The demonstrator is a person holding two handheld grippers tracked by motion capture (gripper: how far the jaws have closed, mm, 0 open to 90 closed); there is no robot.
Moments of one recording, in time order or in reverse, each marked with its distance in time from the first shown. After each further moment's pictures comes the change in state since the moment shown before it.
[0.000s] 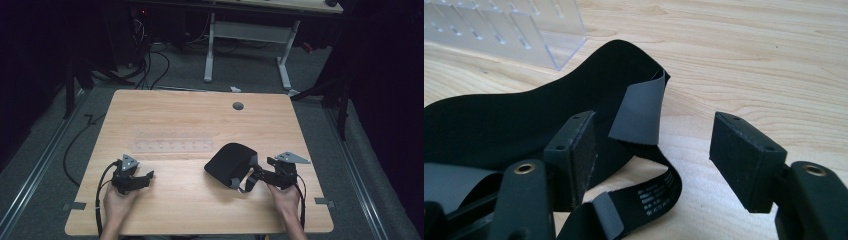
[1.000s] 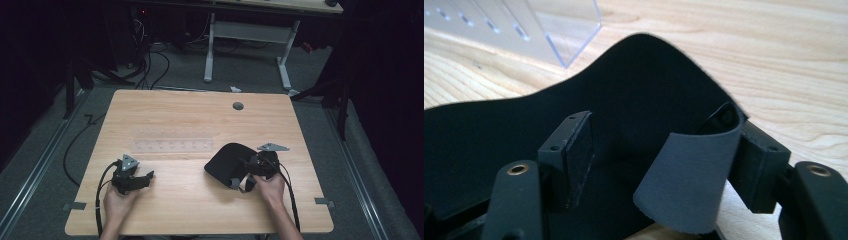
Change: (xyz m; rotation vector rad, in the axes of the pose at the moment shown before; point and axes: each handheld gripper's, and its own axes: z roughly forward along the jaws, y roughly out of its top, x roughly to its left) left arm 0.000 0.000 0.000 0.000 0.002 0.000; right arm 0.009 0.014 0.056 0.094 0.073 -0.011
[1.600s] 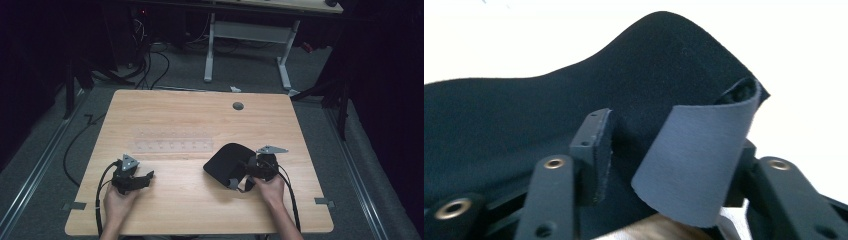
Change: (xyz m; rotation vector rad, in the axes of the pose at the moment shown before) left arm 0.000 0.000 0.000 -0.001 0.001 -0.001; right arm -0.003 -0.010 0.004 0.005 0.066 -0.033
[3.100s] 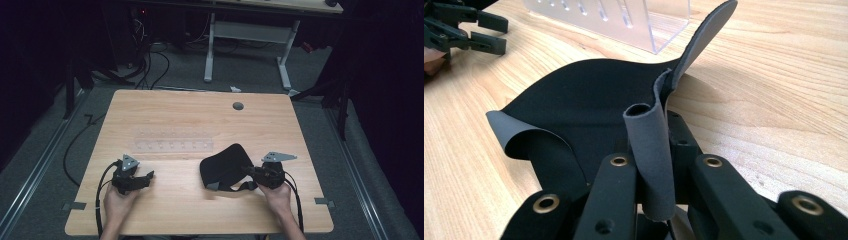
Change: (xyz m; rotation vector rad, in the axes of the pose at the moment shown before) left arm 0.000 0.000 0.000 -0.001 0.001 -0.001; right arm 0.014 -0.006 -0.037 -0.040 0.185 -0.066
